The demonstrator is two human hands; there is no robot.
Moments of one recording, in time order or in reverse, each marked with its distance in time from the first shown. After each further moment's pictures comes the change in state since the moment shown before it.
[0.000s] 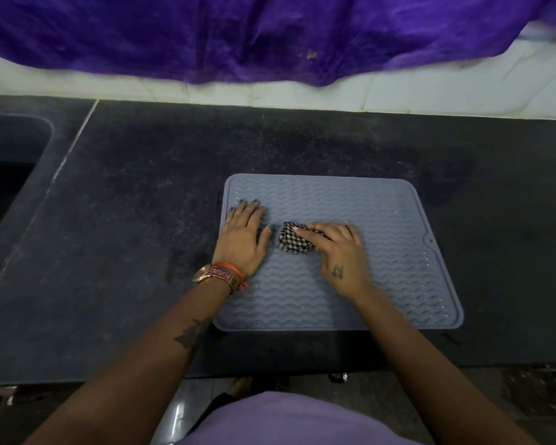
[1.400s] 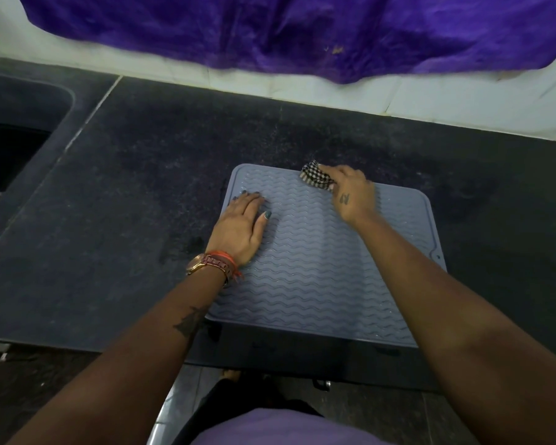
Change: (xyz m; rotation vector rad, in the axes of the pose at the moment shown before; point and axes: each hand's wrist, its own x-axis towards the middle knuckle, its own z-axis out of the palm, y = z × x) left_hand -0.001 0.002 -0.003 -0.080 0.065 -0.060; right_hand 0.121 0.055 -0.006 -0.089 -0.048 0.057
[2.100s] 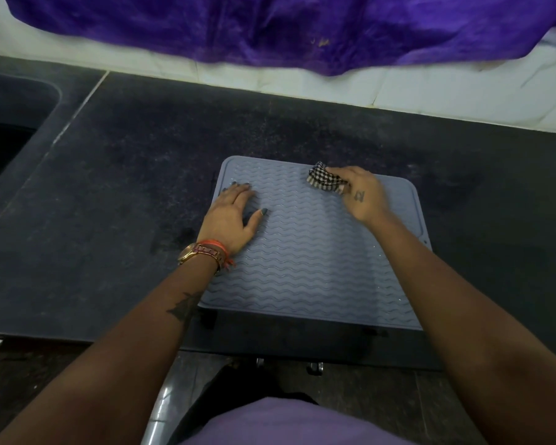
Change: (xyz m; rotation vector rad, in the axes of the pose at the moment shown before) left_hand 0.000 0.000 0.002 0.009 0.032 0.010; right_hand -0.032 0.028 -0.020 0.137 0.046 -0.035
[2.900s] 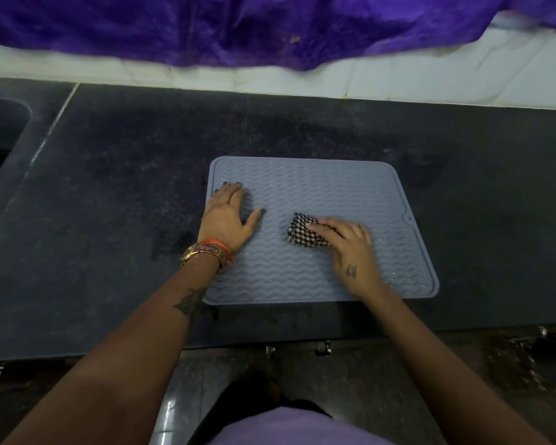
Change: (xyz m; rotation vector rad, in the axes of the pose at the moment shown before) left_hand -0.001 -0.002 0.002 0.011 -0.015 0.029; right_hand -0.142 -0.053 0.016 -0.021 0.094 -0.024
